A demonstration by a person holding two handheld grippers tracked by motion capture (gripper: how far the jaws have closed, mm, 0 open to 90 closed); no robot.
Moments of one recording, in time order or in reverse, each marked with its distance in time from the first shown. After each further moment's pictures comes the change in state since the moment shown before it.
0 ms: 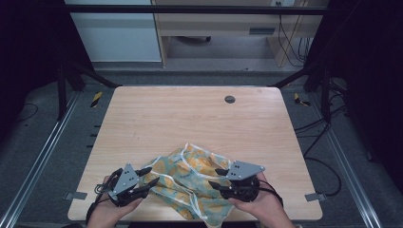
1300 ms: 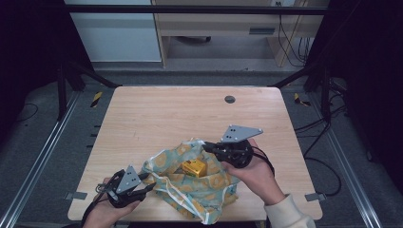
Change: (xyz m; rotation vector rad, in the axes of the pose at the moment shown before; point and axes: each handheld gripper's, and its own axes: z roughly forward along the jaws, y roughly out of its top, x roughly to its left) left arm 0.005 -0.006 -0.001 0.134 -0.019 -0.001; right arm -0.039 0.077 -0.001 -0.118 0.016 0.055
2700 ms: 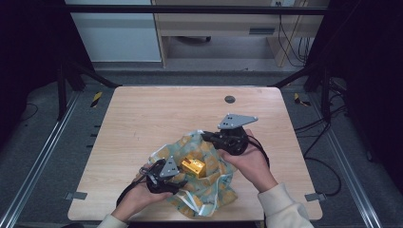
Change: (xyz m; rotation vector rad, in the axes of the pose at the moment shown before) left arm -0.019 0.042 0.099 0.118 -0.175 0.136; right arm -0.024 0.010 0.019 0.007 -0.038 0.054
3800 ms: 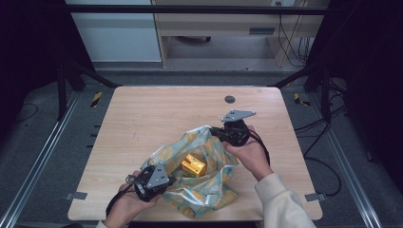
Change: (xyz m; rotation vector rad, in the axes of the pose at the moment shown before) left arm -0.018 -0.009 -0.050 -0.056 0.060 0.009; right arm -0.050 -0.028 0.031 0.094 -0.097 0.066
